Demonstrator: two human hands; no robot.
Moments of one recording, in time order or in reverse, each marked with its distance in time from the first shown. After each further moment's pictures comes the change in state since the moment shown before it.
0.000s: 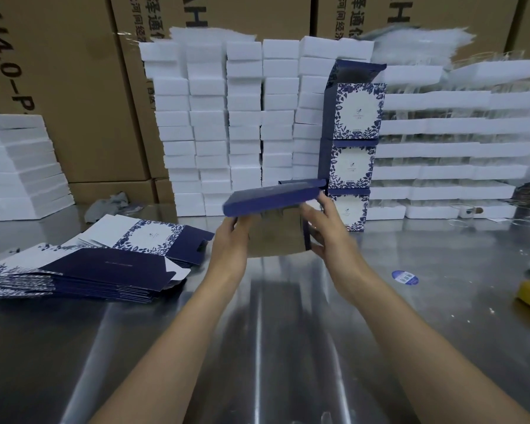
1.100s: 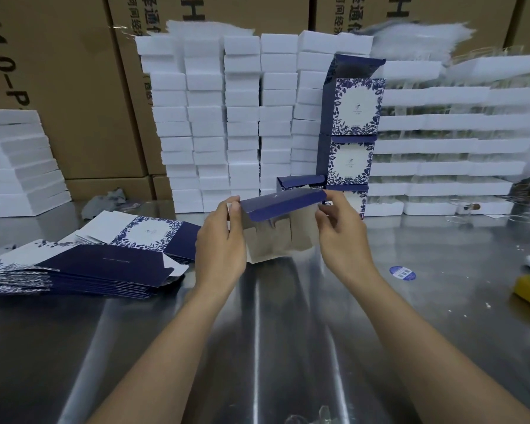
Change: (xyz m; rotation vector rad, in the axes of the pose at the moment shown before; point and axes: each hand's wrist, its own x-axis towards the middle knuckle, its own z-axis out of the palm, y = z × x) left_hand 0.004 -0.015 -0.010 0.333 0.173 0.259; right_hand 0.006 0.009 -0.013 -0.427 0.273 -0.274
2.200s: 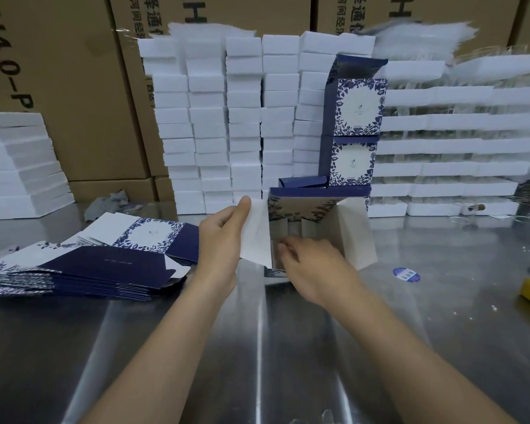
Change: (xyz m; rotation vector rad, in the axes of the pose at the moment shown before) left_hand 0.002 0.024 -0.006 -0.641 -0.139 -0.324; right_hand -0.028 -0.012 0.022 -0.701 -0.436 -0.052
